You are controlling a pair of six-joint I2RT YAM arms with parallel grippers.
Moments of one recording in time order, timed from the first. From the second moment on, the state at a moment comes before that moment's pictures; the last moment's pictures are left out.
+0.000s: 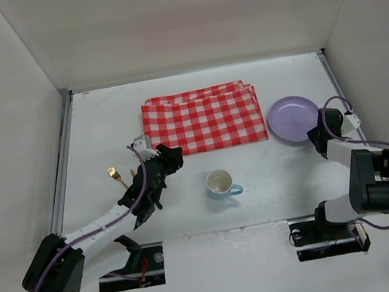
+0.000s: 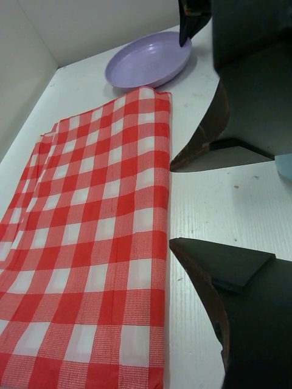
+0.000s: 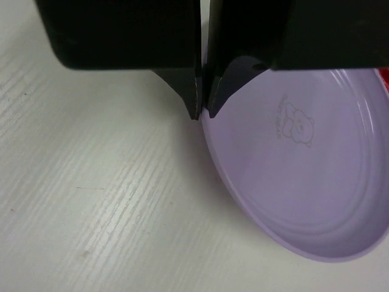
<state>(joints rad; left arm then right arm) -0.70 1.04 0.33 0.51 -0.40 -0.69 -0.20 1.40 0.53 0.12 0.31 0.89</state>
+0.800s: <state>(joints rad) -0.52 1.06 0.31 0.40 -0.46 -0.76 0.45 1.76 1.16 0.02 0.19 0.80</state>
